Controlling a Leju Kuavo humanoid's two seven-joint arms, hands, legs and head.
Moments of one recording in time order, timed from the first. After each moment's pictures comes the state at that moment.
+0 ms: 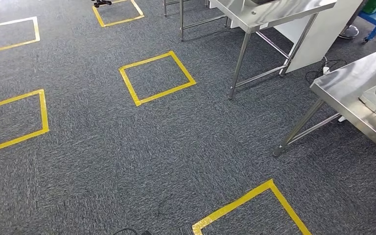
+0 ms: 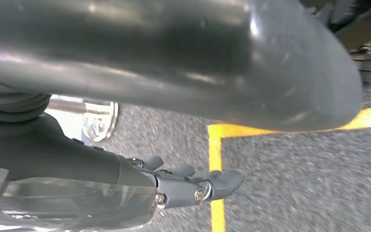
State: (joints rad) left arm -0.14 -0.31 0.56 -0.22 -1.31 0.06 -0.10; right arm -0.02 0.10 -0.48 -0.19 0.79 -0.18 -0.03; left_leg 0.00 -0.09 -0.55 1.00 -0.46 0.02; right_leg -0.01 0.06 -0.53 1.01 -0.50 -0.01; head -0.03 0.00
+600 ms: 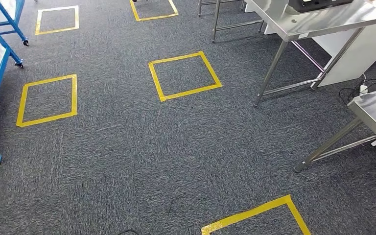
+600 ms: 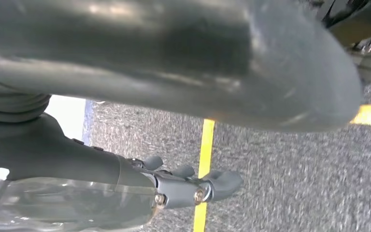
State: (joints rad) left arm -0.14 -0.31 0.54 -0.22 -1.32 0.06 -0.10; right arm -0.03 0.09 -0.48 -0.19 0.80 -0.18 -0.03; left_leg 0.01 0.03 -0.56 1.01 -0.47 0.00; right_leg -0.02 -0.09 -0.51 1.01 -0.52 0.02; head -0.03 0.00
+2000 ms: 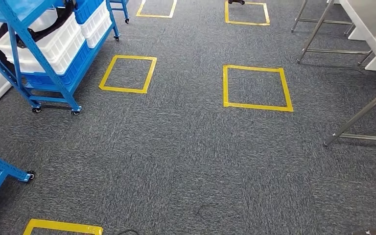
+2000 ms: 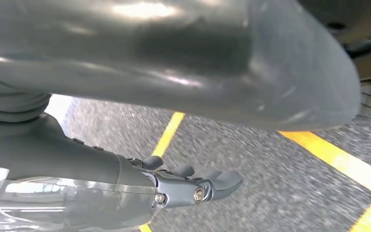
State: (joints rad) left arm -0.14 -0.31 0.54 -0.22 -1.33 0.07 -0.10; right arm -0.02 0.11 -0.47 -0.19 0.83 -0.12 -0.03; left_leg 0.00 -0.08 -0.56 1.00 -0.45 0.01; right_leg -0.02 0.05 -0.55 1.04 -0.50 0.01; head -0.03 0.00
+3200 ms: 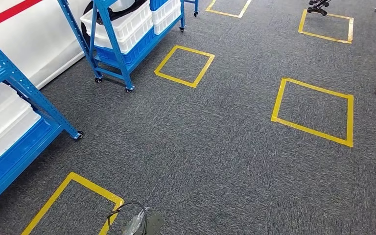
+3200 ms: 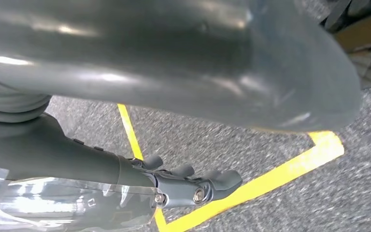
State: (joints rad) left arm -0.21 -0.36 0.39 -0.26 -1.30 0.43 -0.38; right arm -0.06 0.09 -0.45 -0.19 0.91 -0.17 -0.03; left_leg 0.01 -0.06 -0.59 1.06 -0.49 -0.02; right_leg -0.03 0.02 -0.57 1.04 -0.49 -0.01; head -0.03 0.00
